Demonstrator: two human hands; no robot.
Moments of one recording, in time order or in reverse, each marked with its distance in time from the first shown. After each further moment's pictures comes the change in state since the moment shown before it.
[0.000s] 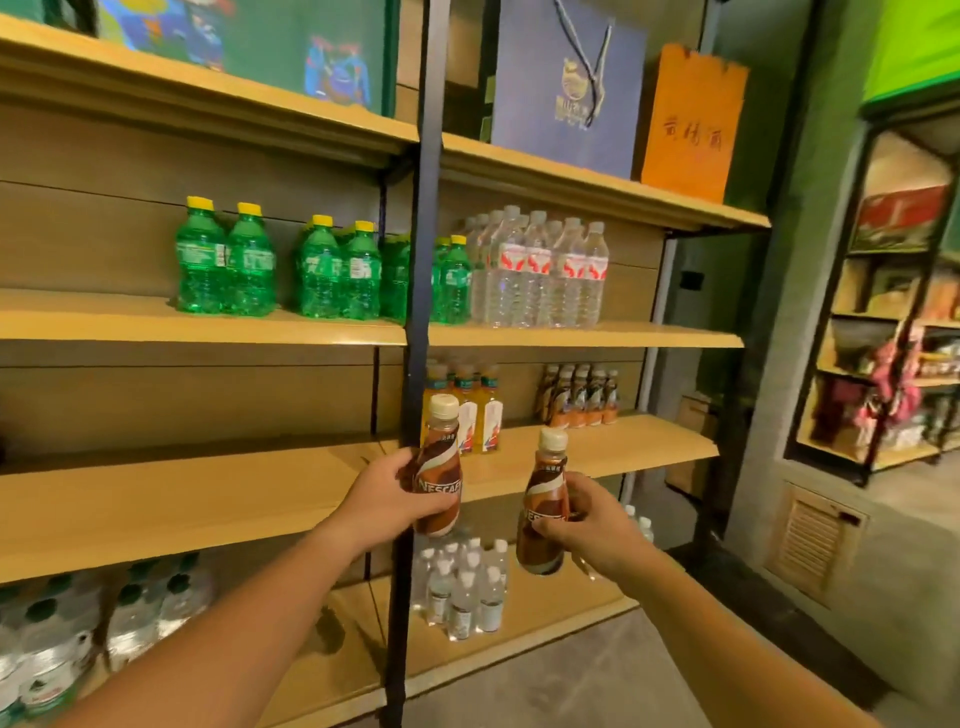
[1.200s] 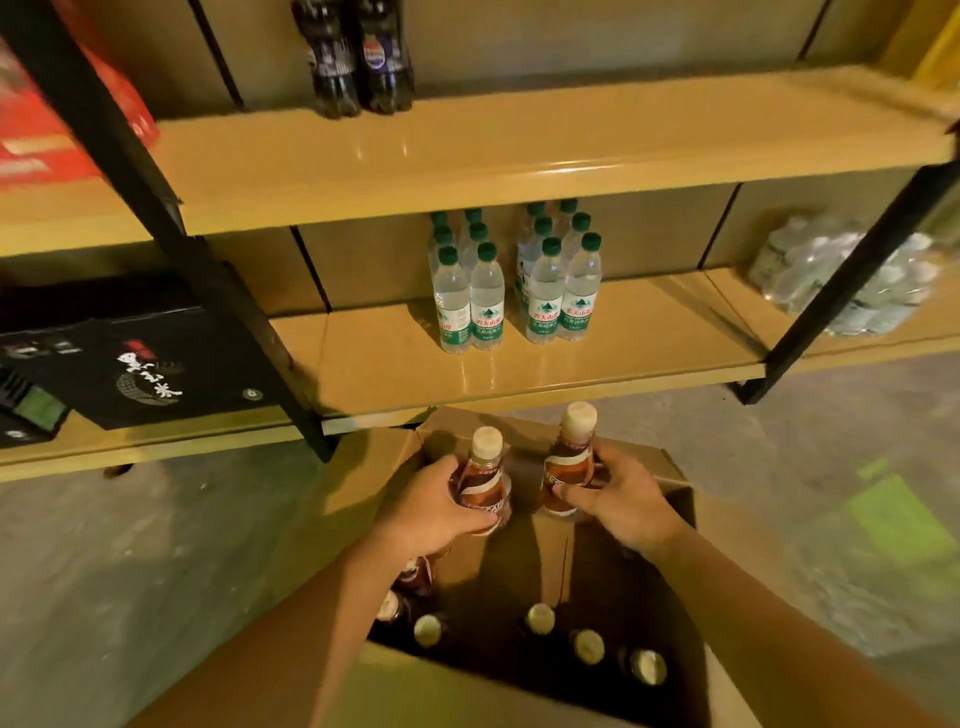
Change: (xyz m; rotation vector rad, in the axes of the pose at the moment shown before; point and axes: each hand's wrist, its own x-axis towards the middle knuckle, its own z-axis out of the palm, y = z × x) left_hand -0.357 -0.446 -0.339 0.156 -0.090 -0.678; right_hand -0.143 0.063 0.627 0.025 -0.415 0.432
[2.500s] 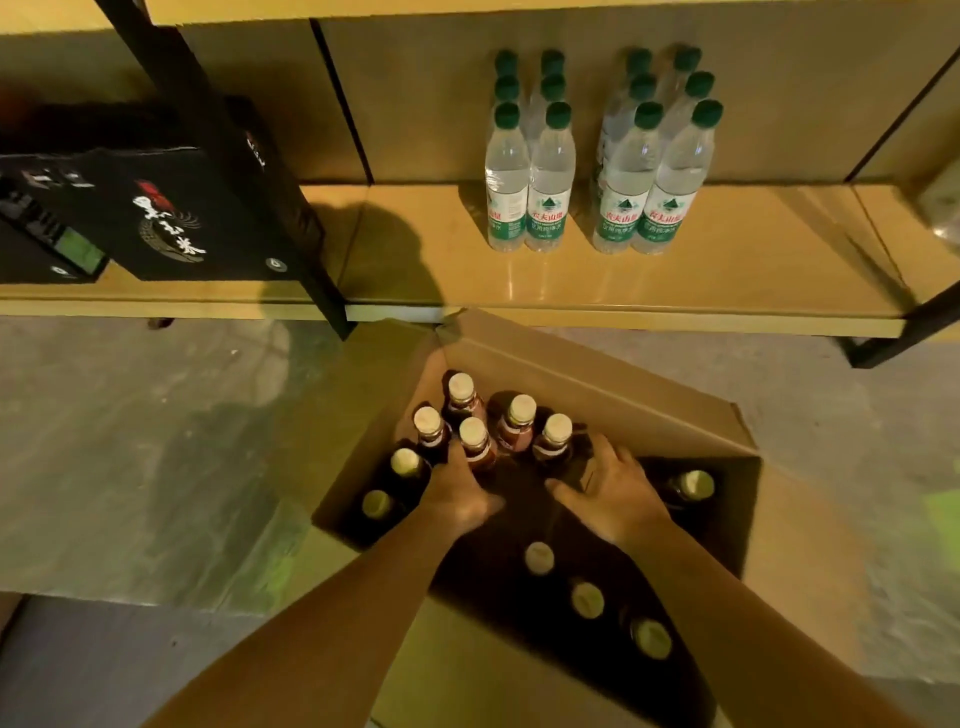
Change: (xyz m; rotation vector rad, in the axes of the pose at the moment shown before) left_hand 0.006 -0.055 0.091 -0.002 0.082 -0.549; right_hand 0.040 0.089 0.036 -0.617 -0.173 0.073
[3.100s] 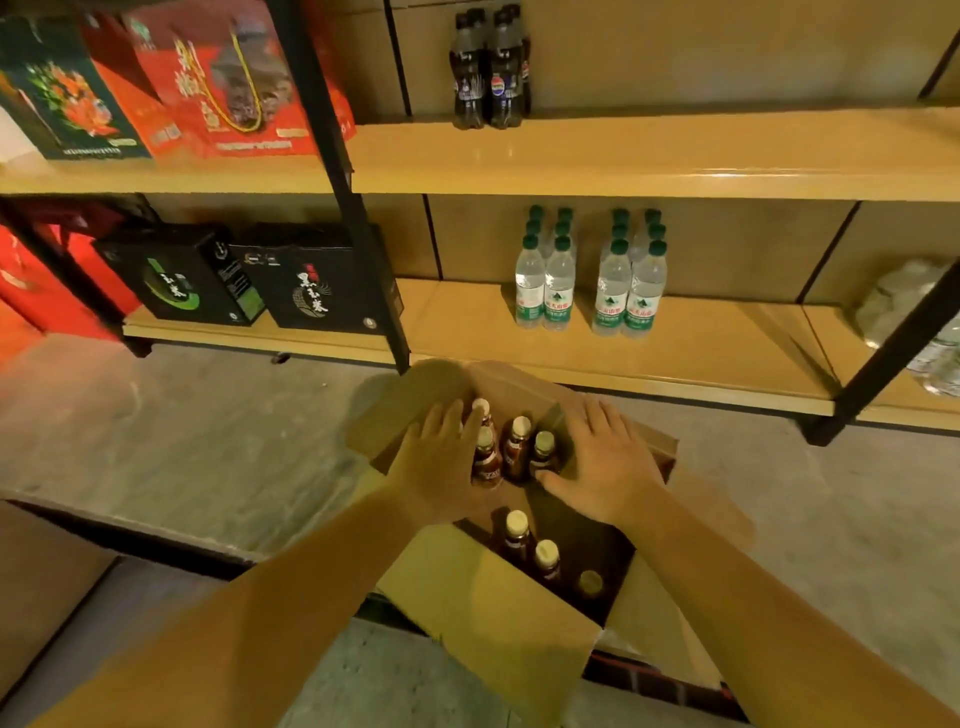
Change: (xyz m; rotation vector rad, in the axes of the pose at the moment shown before) left_hand -0.212 0.029 -0.038 0.830 0.515 0.500; right_hand -0.136 -0.026 -0.097 -0.516 0.250 -0.525
